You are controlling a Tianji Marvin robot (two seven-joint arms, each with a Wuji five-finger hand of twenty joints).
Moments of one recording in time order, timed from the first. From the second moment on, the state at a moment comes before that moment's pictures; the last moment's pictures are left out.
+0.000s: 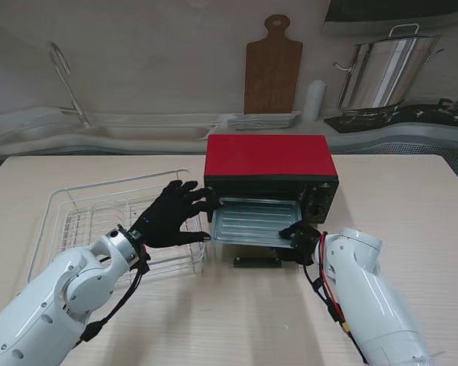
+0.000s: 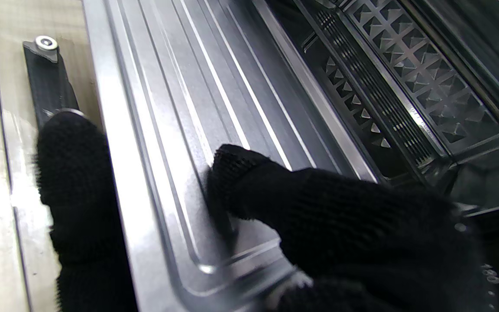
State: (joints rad) left arm 1.48 -1.06 -1.19 -1.66 0.89 -0.40 0.01; right arm -1.41 -1.37 1.43 -1.44 0.97 0.74 -0.43; left_hand 0.66 -0.10 0.14 -0.03 0.23 0.01 0.28 0.27 0.23 0.11 0.11 0.30 0.09 0.18 0.09 0.37 -0.07 0.26 0.14 0.49; right_hand 0.81 -0.80 1.38 -0.19 1.02 0.19 0.67 0.18 1.13 0.30 0.60 0.28 1.15 0.30 0.54 0.21 1.00 0.37 1.39 0.04
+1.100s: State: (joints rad) left arm 1.47 -1.06 -1.19 -1.66 0.89 -0.40 0.01; right arm -1.35 -1.39 1.43 -1.36 0.95 0.75 -0.42; left_hand 0.66 -0.10 0.14 -0.03 0.23 0.01 0.28 0.27 0.23 0.11 0.11 0.30 0.09 0.18 0.09 0.37 -0.07 0.26 0.14 0.49; right_hand 0.81 -0.78 1.38 -0.19 1.02 0.19 0.67 0.18 1.13 0.30 0.60 0.28 1.15 0.30 0.55 0.21 1.01 0.37 1.39 0.05
